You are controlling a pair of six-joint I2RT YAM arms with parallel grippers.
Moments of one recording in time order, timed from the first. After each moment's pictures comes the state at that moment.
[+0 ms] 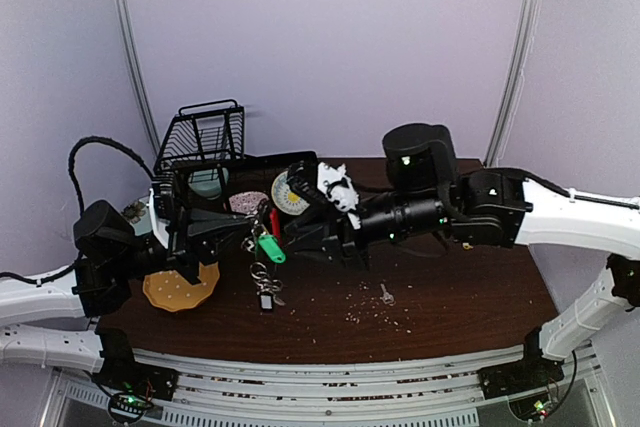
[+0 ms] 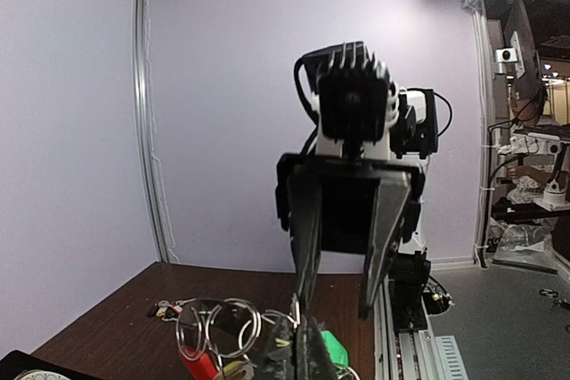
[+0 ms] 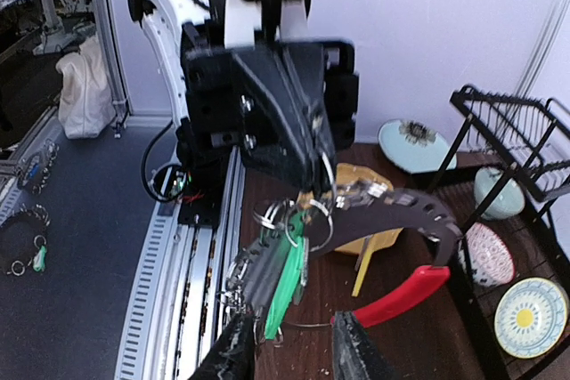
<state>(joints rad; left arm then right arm) -0.95 0.80 0.48 0.63 0.43 -0.07 1.20 1.45 1.36 -0.27 -0.30 -0.22</state>
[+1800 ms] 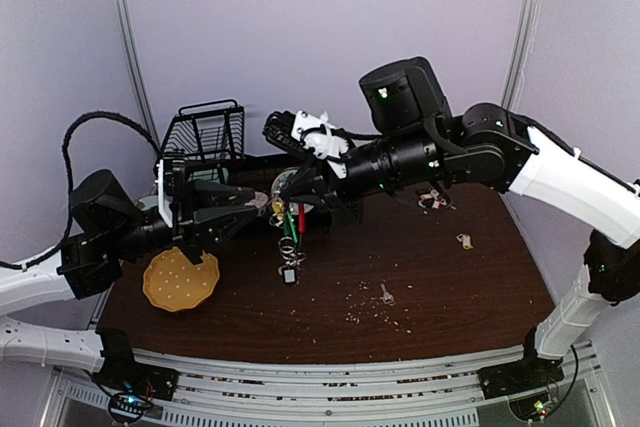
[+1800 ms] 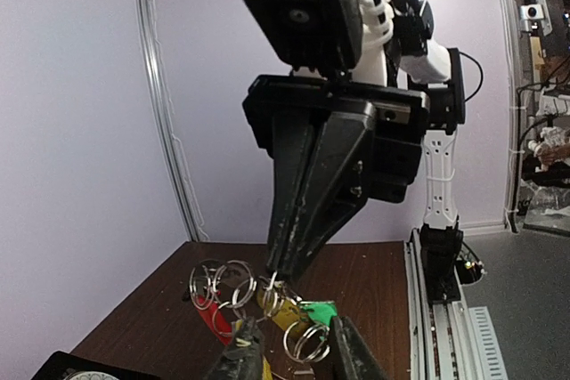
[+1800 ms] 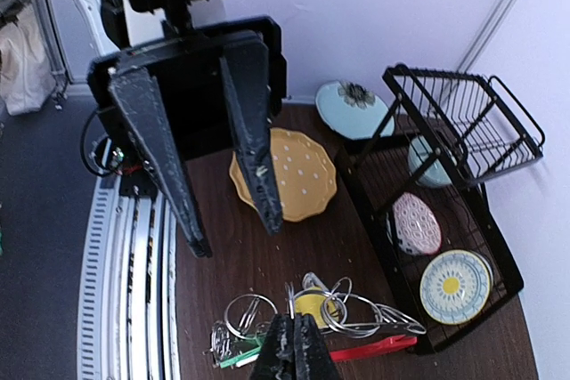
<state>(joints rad) -0.94 0.83 0.68 0.35 0.38 0.08 1.17 1.61 1.85 -0.71 -0.13 -0.31</state>
